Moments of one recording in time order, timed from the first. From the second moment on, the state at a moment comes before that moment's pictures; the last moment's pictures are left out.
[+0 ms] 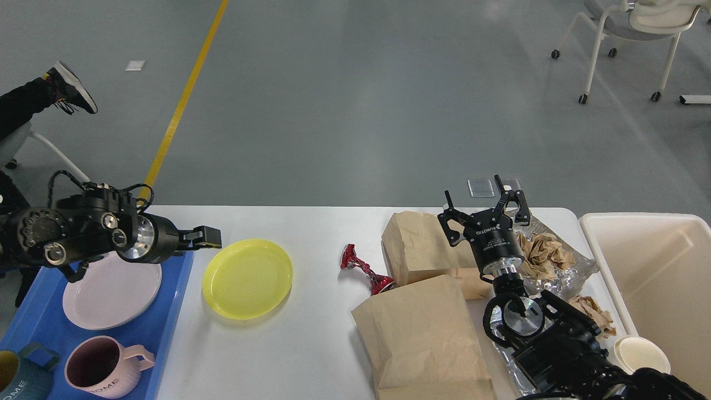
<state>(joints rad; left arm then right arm) -1.26 0.57 0.55 -0.99 0.60 -0.26 0.06 0.56 0.05 0.92 0.39 0.17 0.72 0.36</state>
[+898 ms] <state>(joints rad) -1.07 0.38 0.54 -0.85 0.53 -0.07 0.17 0.56 0.05 0.92 0.39 0.17 0.72 0.36</state>
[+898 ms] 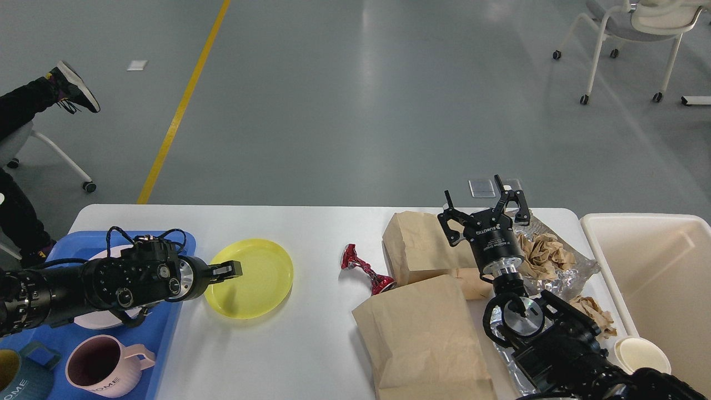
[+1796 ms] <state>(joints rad) -1.06 0.42 0.52 -0.85 0.50 -0.09 0.16 0.56 0.05 0.92 0.39 0.17 0.72 0.36</state>
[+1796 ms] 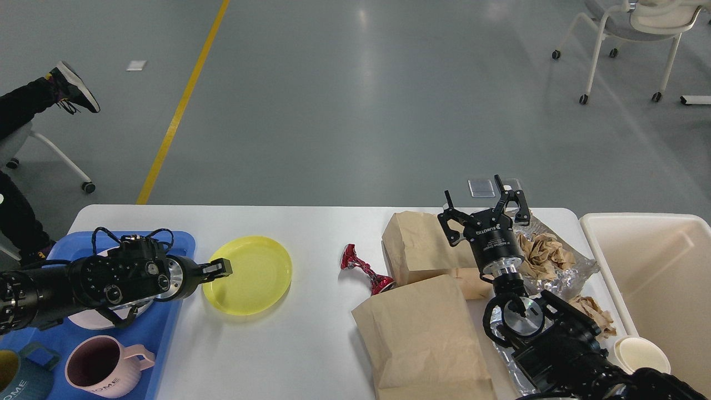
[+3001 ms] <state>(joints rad) -0.99 0.33 0.53 -0.73 0.50 -0.05 0.18 0.56 0.05 0.92 0.39 0.17 0.72 0.36</state>
